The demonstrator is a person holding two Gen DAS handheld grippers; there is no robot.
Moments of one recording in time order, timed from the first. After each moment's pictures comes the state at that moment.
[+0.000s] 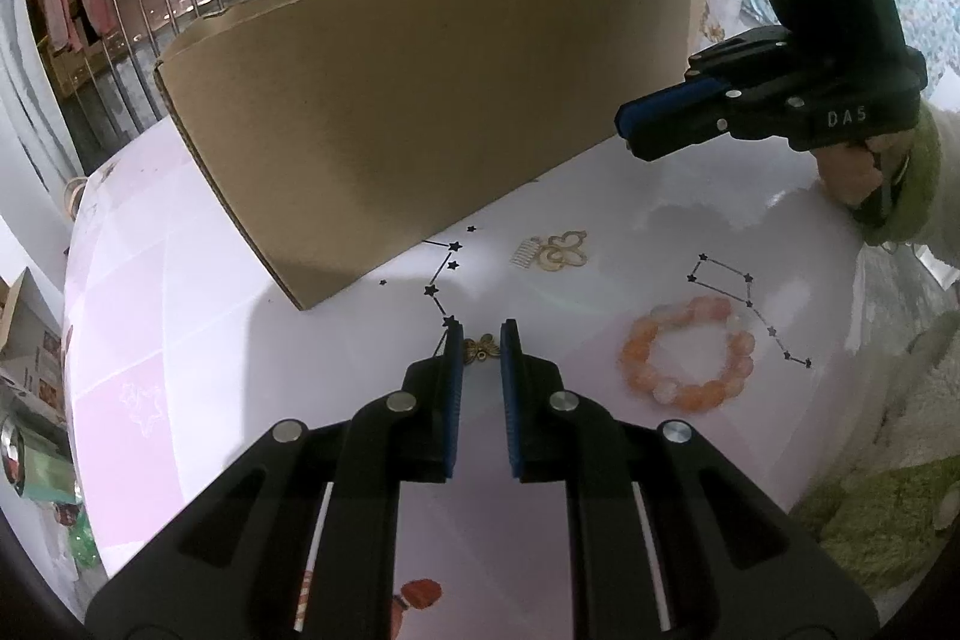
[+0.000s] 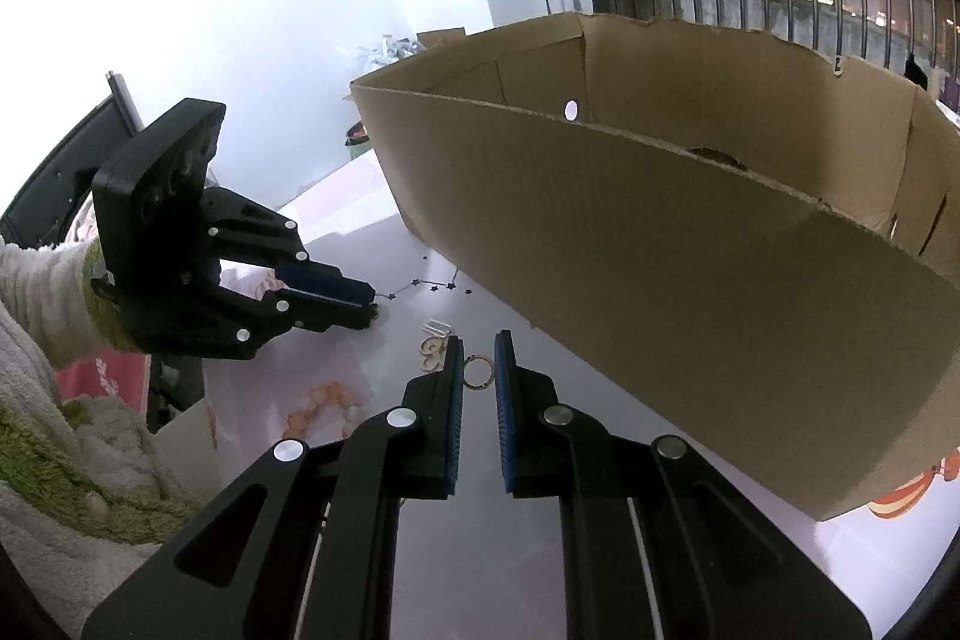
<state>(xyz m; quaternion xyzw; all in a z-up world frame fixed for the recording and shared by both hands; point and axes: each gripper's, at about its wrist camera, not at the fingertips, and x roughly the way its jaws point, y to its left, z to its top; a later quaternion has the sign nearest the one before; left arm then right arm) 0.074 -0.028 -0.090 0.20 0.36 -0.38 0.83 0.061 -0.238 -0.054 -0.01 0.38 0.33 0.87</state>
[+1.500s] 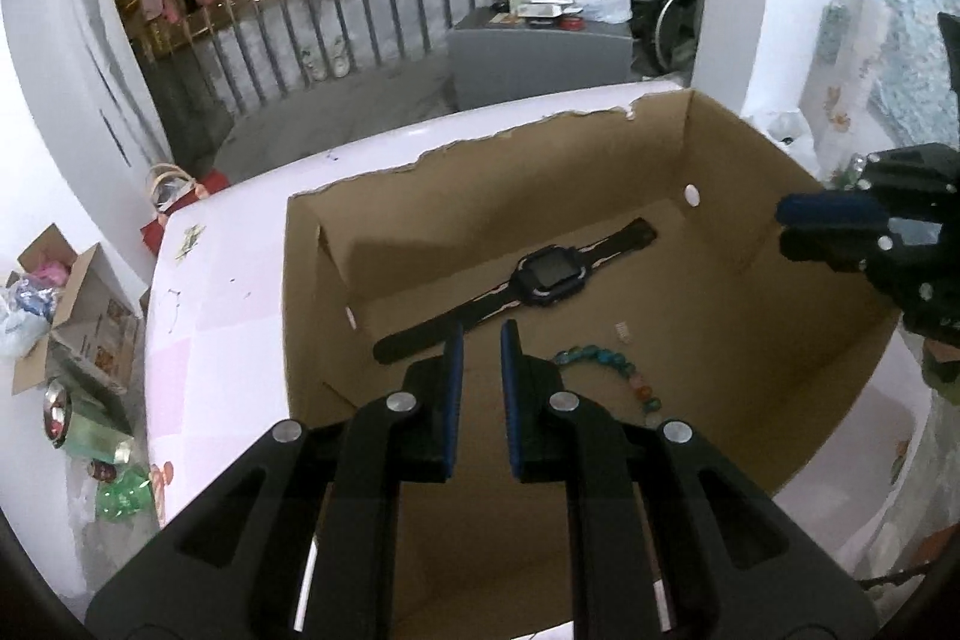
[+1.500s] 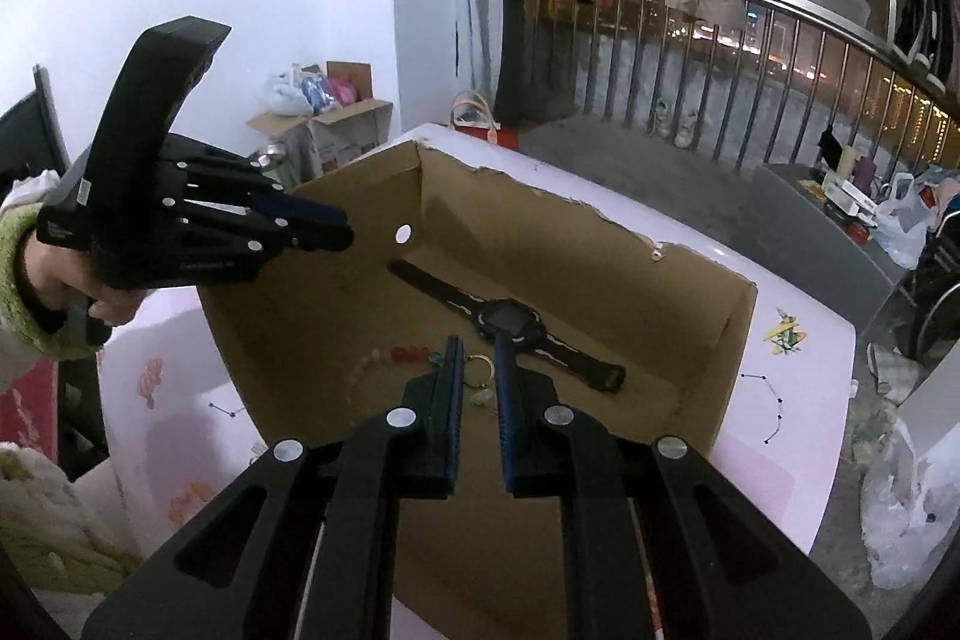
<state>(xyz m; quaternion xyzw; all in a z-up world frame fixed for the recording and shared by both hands) 0.208 -0.093 0.013 0.16 0.38 -0.25 0.88 0.138 -0.282 0.034 -0.09 0.33 0.21 0.91</state>
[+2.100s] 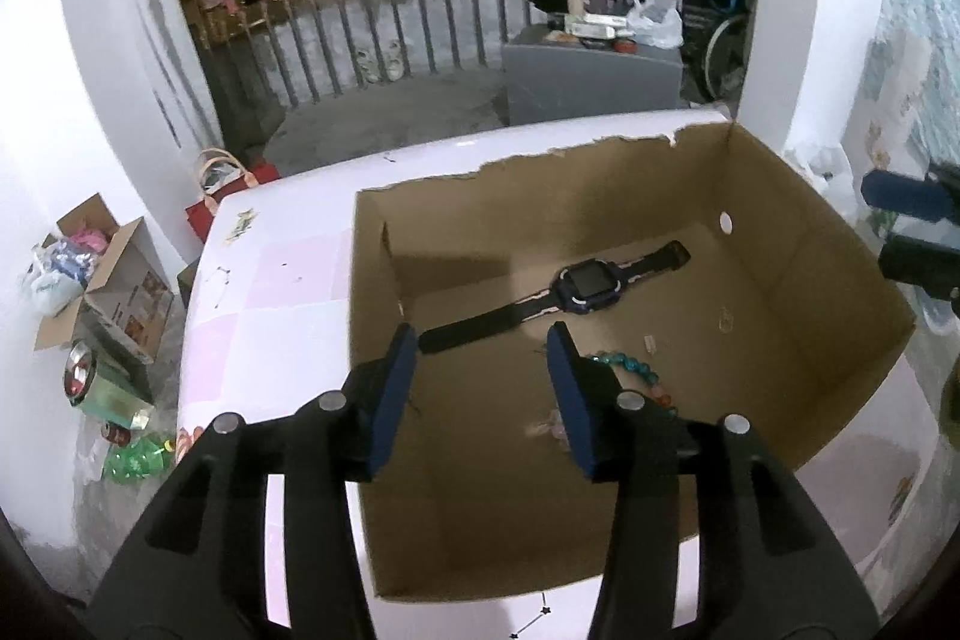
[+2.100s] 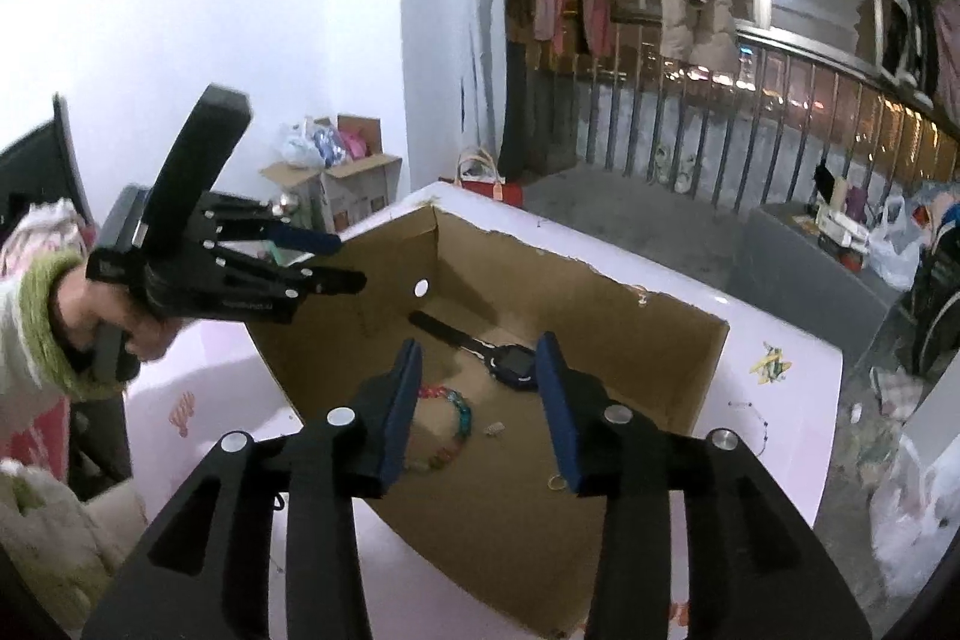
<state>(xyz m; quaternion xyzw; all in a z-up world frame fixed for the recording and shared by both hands) 0.195 -0.080 0.030 0.13 0.36 -0.19 0.91 0.103 -0.297 0.059 -0.04 0.28 0.22 0.93</state>
